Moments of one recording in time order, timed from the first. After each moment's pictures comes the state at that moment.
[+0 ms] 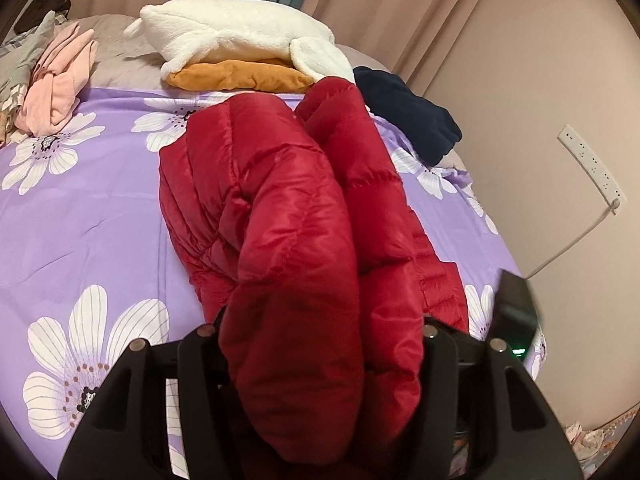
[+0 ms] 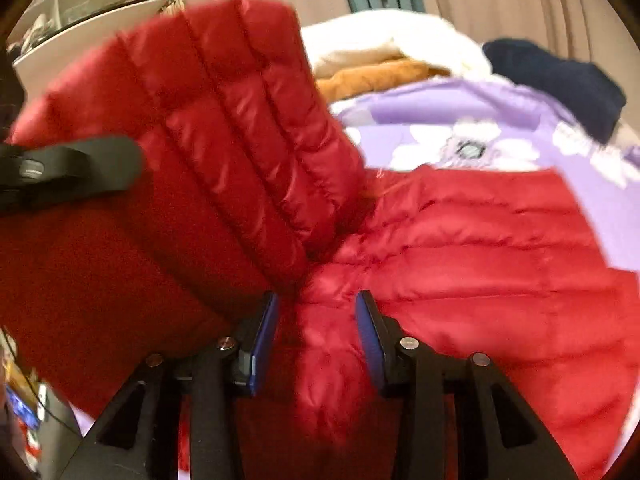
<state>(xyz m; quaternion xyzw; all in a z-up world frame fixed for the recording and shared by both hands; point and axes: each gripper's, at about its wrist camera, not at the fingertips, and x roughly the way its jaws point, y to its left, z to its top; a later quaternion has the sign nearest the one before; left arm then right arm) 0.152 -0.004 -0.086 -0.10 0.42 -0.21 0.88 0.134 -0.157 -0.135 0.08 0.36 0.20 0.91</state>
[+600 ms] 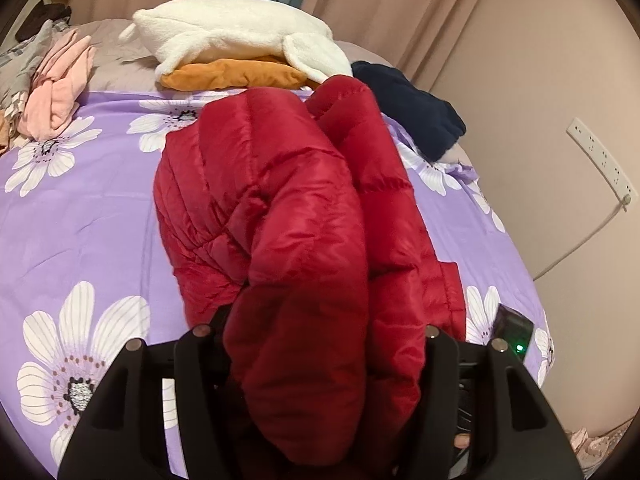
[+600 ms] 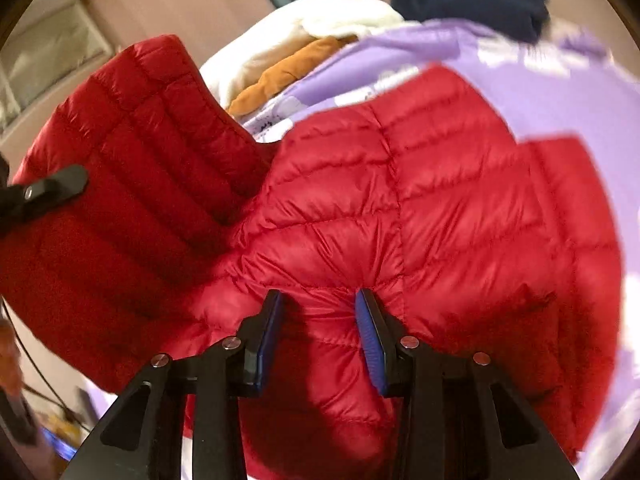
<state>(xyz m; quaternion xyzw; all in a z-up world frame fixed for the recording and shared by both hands) 0.149 -0.041 -0.089 -0.08 0.42 -0.19 0.88 0.126 -0.229 -0.187 0.23 0.39 0.18 0.87</state>
